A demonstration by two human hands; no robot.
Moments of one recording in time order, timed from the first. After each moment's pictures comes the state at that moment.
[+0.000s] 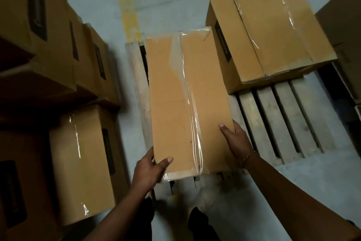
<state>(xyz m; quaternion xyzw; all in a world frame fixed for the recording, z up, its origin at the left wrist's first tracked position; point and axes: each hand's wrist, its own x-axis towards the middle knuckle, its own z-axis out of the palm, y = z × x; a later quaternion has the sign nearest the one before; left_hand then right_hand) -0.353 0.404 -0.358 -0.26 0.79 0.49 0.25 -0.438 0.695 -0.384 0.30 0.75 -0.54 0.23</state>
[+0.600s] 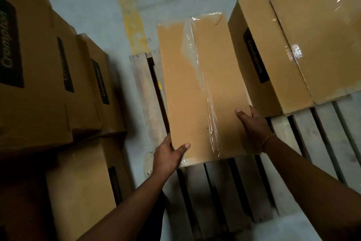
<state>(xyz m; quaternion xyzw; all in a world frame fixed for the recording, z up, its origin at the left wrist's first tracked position) -0.592 0.353 -0.473 -0.25 0.80 0.48 0.25 -0.683 0.638 -0.474 0.30 0.77 -0.51 0.24</state>
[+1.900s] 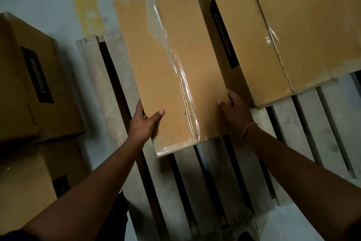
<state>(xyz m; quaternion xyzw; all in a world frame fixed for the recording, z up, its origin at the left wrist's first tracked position) -0.690 0.444 -0.571 -0.27 0.77 0.53 0.22 -0.719 0.731 -0.550 0.23 0.82 -0.47 0.23</state>
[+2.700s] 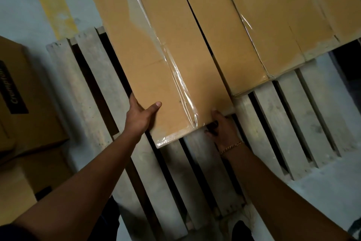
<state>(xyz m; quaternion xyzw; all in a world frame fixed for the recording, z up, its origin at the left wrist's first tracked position) -0.709 0.500 -0.581 -0.26 0.77 0.52 0.25 -0.643 0.746 -0.593 0.56 0.45 -0.67 0.18</state>
